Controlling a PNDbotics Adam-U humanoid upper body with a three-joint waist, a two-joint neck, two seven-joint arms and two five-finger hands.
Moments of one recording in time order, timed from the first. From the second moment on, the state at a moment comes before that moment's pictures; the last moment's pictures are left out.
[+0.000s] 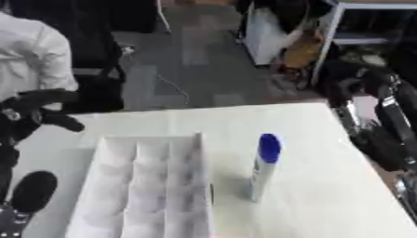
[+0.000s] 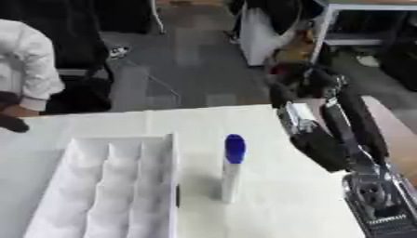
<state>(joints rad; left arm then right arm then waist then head) -0.46 0.40 -0.07 -1.98 -0.27 -0.25 0.09 -0.63 -0.58 0.04 -1.95 0.50 0.22 -0.06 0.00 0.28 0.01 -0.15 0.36</state>
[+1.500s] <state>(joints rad) -0.44 0.40 -0.07 -1.98 -0.27 -0.24 0.07 -0.64 -0.34 0.03 -1.65 0.67 0.37 -0.15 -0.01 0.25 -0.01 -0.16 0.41</state>
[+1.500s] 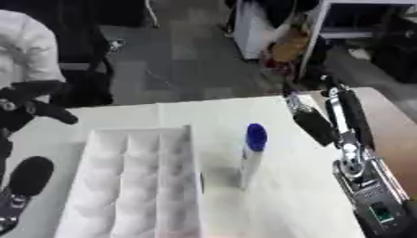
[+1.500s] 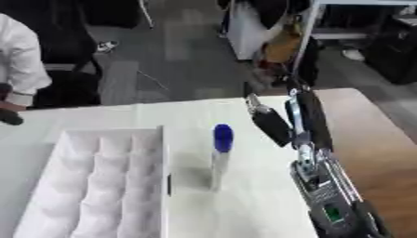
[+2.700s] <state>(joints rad) -0.44 0.40 -0.07 -1.98 -0.28 -0.24 0.07 -0.52 -0.13 0.05 -1.63 0.72 0.32 -0.32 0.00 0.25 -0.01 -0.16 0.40</state>
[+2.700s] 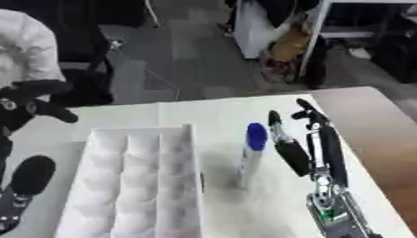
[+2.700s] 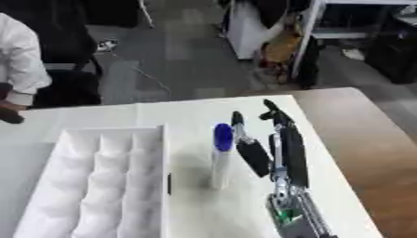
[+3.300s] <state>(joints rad) -0.44 0.40 -0.07 -1.98 -0.28 -0.24 0.07 -0.45 -0.08 0.09 -1.63 0.67 0.26 -0.44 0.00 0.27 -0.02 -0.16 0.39</state>
